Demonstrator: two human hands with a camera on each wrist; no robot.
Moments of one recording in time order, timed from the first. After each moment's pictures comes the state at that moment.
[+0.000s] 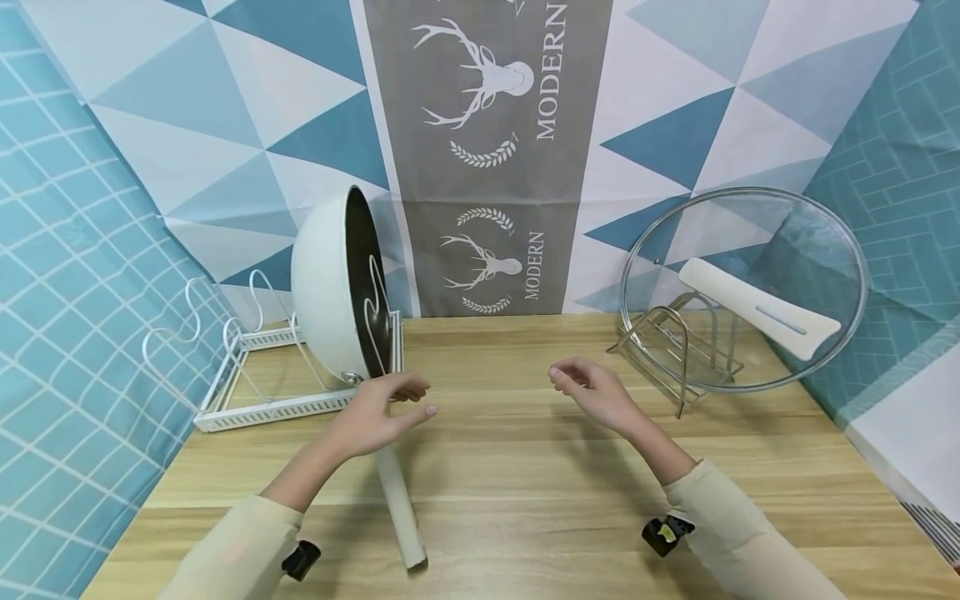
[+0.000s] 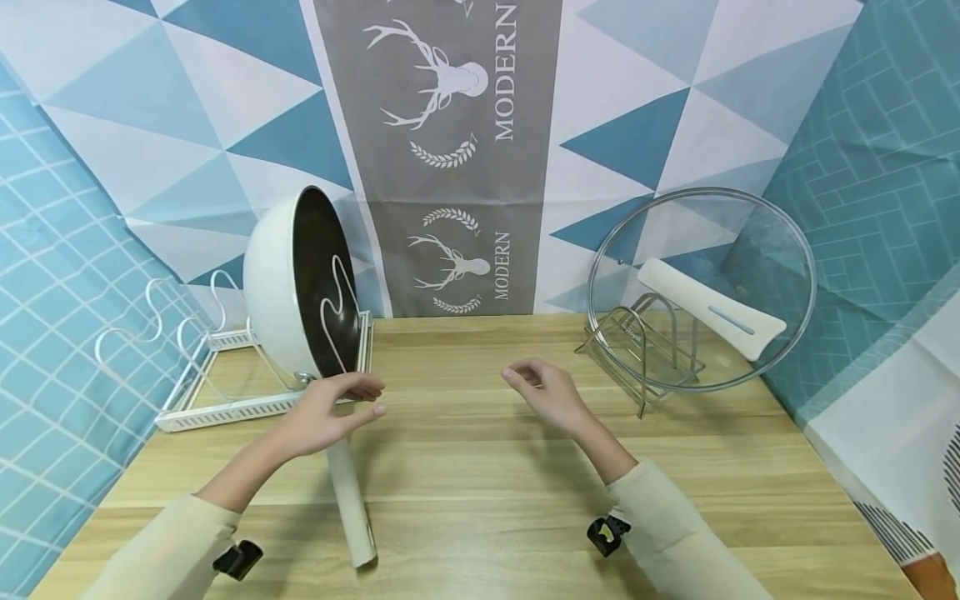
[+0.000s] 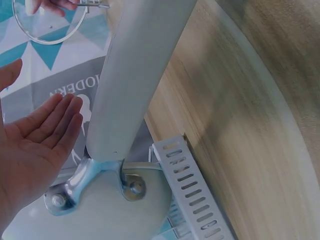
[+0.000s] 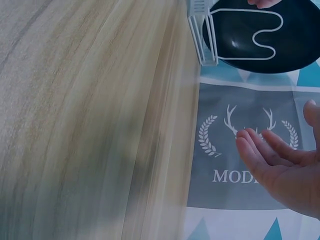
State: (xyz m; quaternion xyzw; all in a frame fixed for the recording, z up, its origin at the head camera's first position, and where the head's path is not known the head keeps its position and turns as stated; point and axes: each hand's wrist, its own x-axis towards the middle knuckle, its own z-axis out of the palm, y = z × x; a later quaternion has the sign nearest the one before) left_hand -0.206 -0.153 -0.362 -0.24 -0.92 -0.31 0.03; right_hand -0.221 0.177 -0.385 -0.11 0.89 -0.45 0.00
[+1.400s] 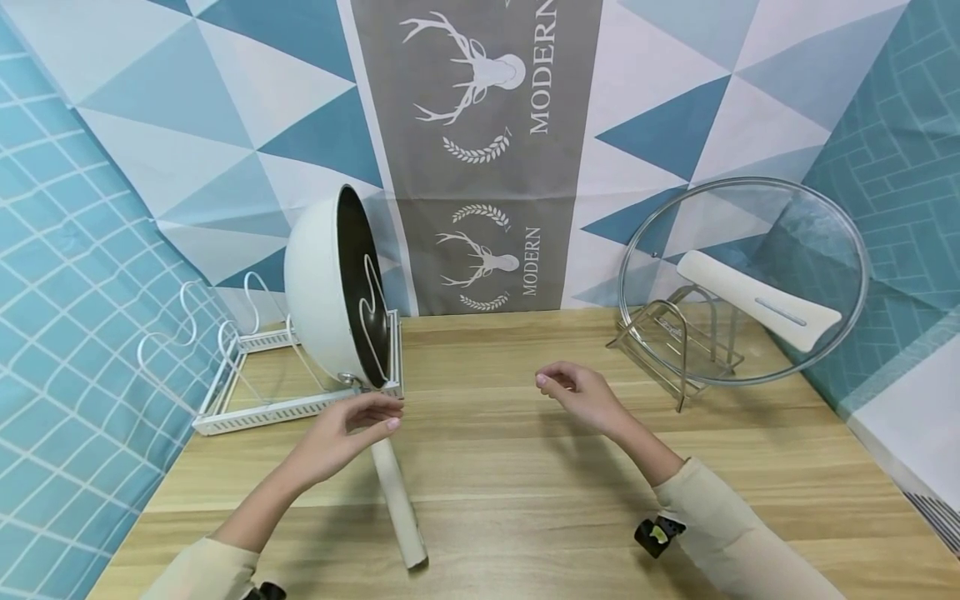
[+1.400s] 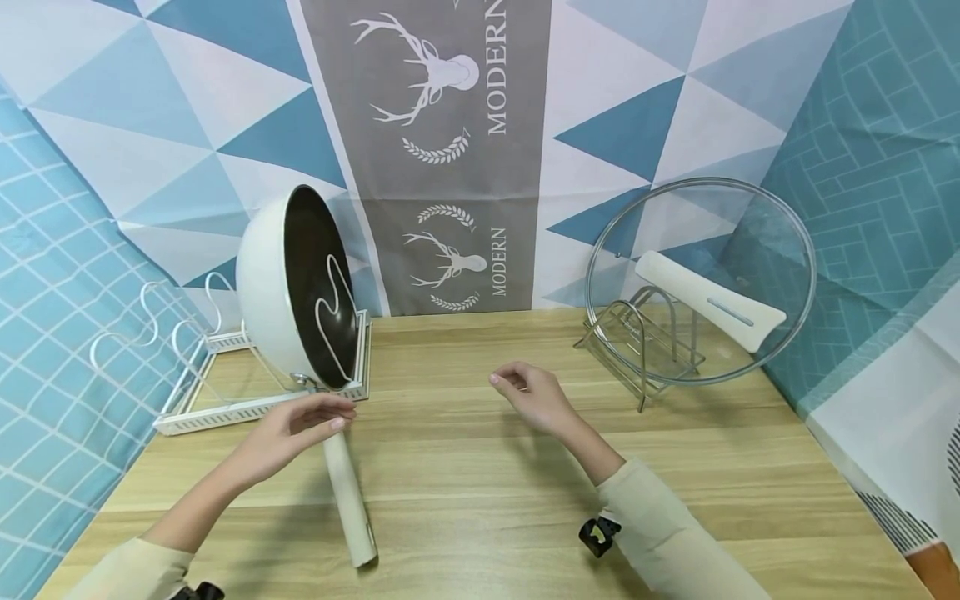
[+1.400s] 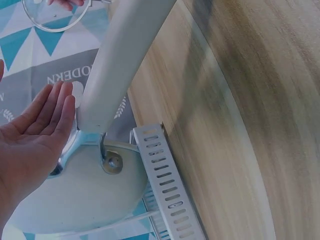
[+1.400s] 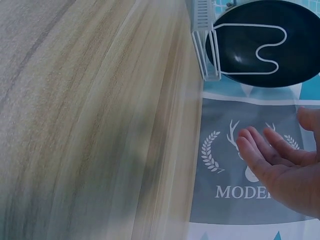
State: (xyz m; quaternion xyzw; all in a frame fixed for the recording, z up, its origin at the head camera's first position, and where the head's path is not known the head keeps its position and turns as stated) left_hand -0.178 -0.187 -0.361 -0.21 -0.88 -0.42 -0.02; right_hand -0.219 0.165 -0.389 -0.12 0.88 -0.46 0.01
